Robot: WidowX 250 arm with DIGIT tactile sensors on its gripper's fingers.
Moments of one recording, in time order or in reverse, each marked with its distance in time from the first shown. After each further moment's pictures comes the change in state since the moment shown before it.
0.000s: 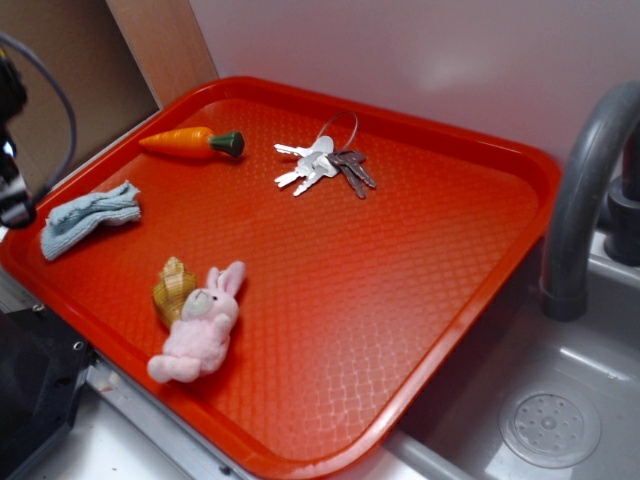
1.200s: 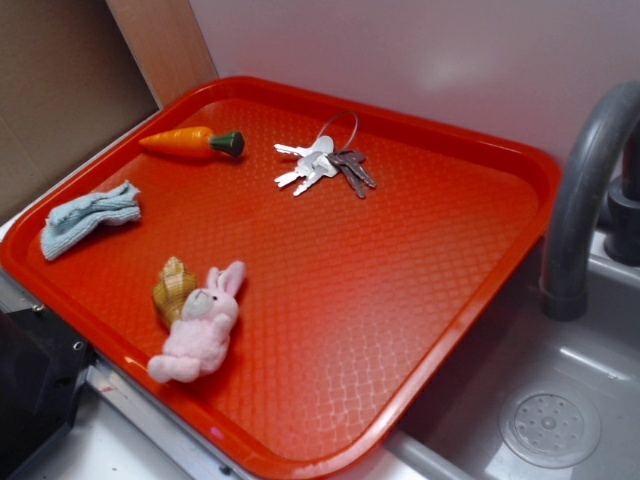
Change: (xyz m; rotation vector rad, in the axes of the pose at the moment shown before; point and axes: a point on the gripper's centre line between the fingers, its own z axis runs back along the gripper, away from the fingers) arm 0.016 -0.090 0.196 -0.233 -0.204 0.309
